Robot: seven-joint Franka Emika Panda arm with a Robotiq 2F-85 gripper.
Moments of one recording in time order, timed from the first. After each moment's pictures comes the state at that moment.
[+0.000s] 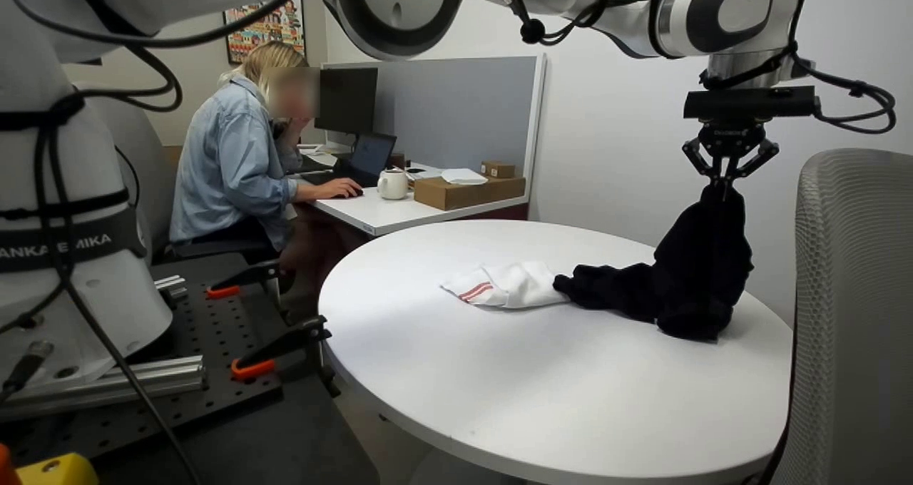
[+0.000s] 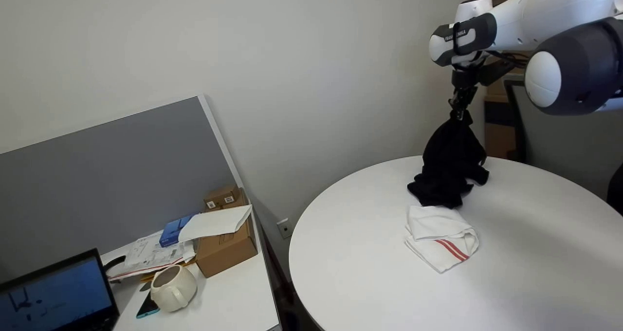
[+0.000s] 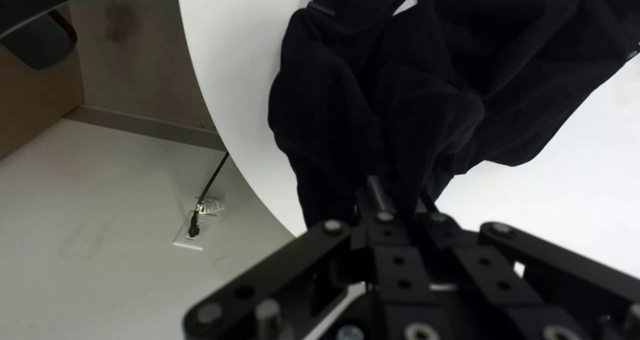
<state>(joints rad) -0.42 1.23 0.03 -0.46 0.02 1.93 -0.69</state>
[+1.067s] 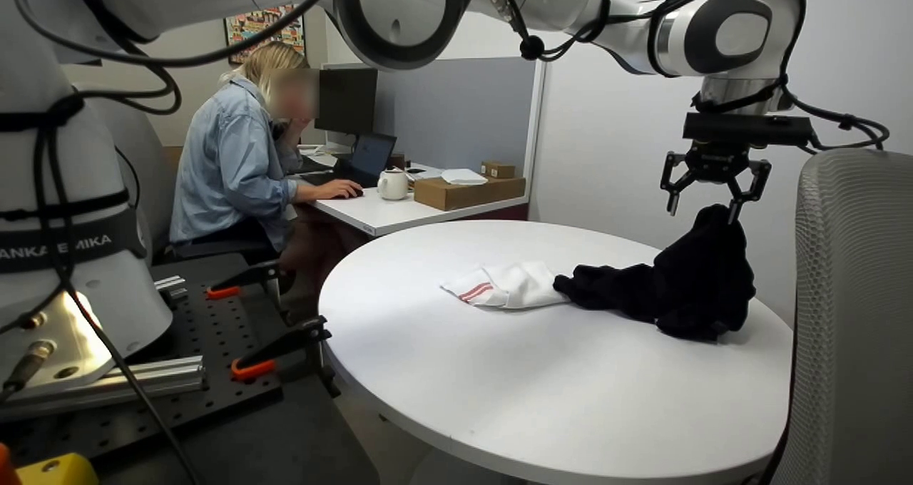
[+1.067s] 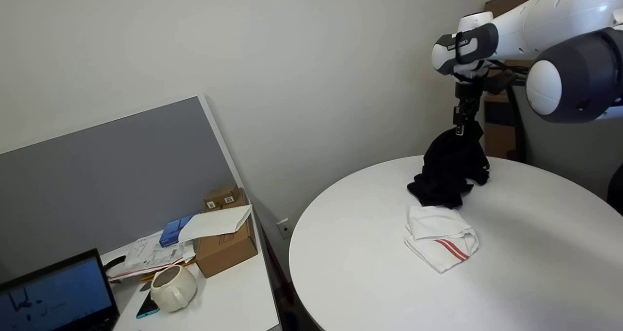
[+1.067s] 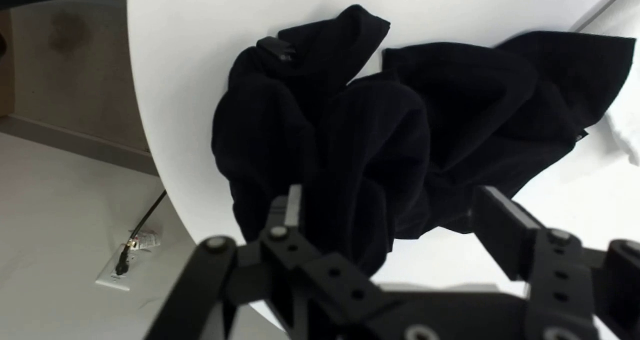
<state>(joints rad) -0.42 1.27 0.04 -0.46 0.03 1.84 -0.83</state>
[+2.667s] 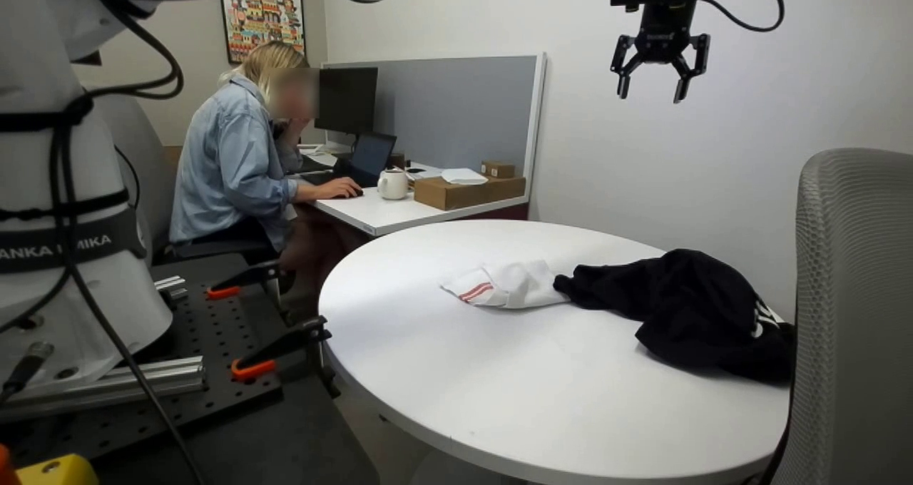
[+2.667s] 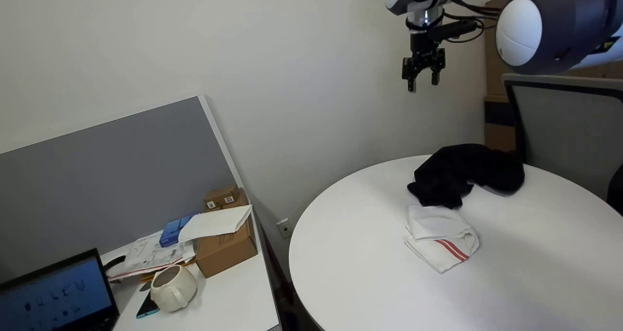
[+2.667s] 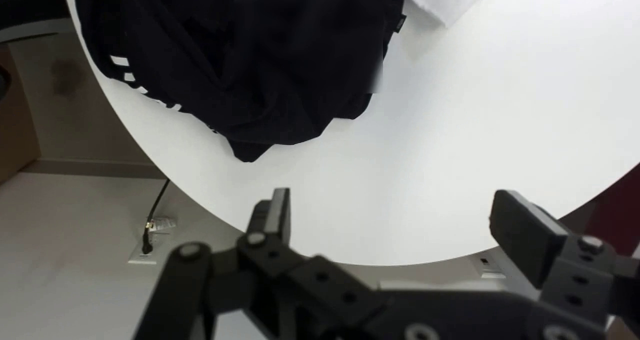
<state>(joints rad) -0.27 1.02 0.03 -0.45 0.03 1.58 -0.40</state>
